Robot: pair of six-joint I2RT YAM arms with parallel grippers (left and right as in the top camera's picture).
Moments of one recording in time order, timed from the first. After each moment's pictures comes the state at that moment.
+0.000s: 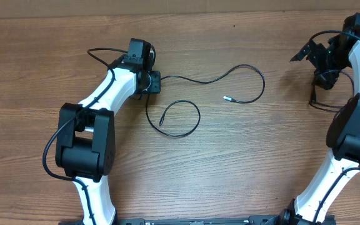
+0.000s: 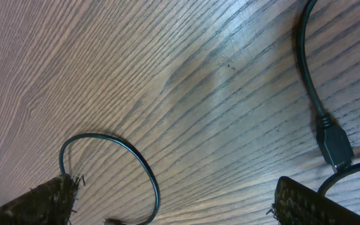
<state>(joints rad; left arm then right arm) -0.22 2.08 1.46 -0.57 0.07 -0.23 -0.33 2.22 1.96 -1.15 -0.33 0.41</state>
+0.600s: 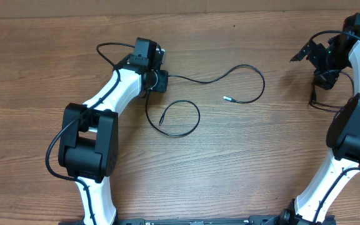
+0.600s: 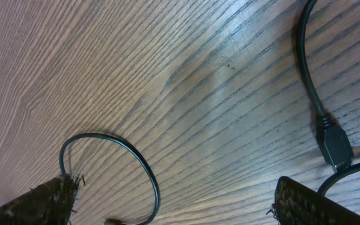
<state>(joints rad) -0.26 2.08 1.46 -0.50 0.12 -0.10 -0.33 2.22 1.96 -1.15 -0.33 0.41</state>
